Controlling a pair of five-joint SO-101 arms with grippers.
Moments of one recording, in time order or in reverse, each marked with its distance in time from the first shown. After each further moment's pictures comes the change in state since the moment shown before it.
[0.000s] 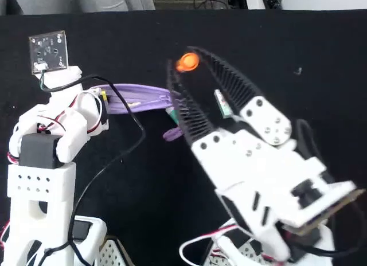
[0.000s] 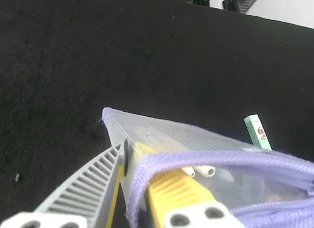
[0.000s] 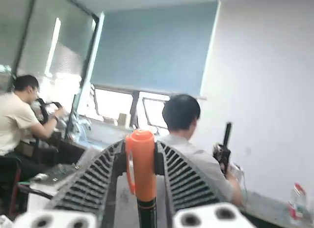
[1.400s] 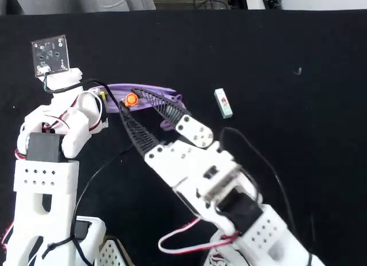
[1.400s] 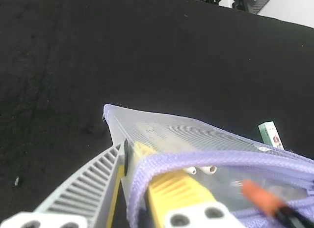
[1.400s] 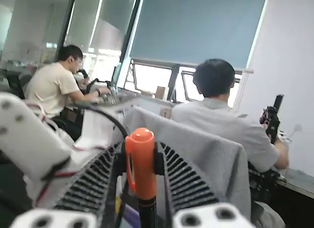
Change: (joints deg) left arm -2.0 0.1 8.4 -8.0 0.0; right arm -7.4 -4.9 36.7 -23.0 1.4
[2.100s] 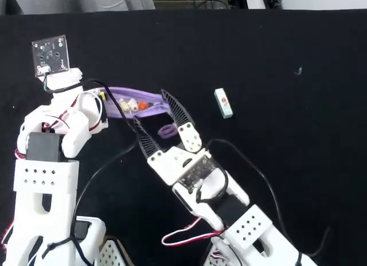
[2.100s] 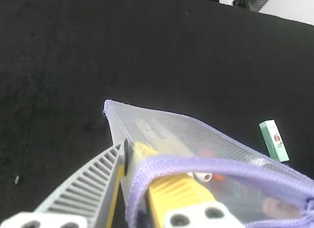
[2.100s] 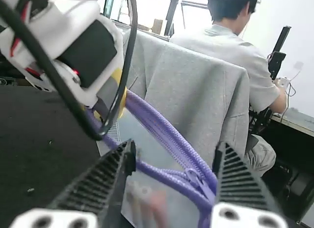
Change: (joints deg) left arm -0.1 -0.1 0.0 0.2 0.0; right arm 4.0 -0.3 21.9 -7.6 1.0
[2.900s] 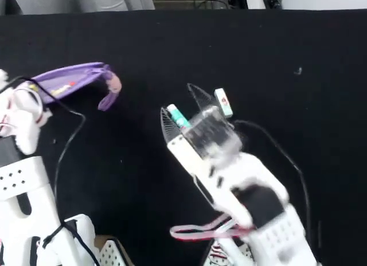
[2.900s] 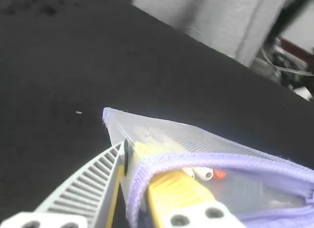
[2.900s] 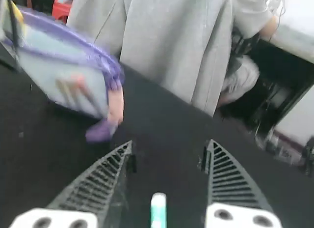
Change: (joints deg) left arm -26.0 0.1 0.0 -6.7 -0.2; right arm 8.4 5.0 -36.7 54.7 0.1
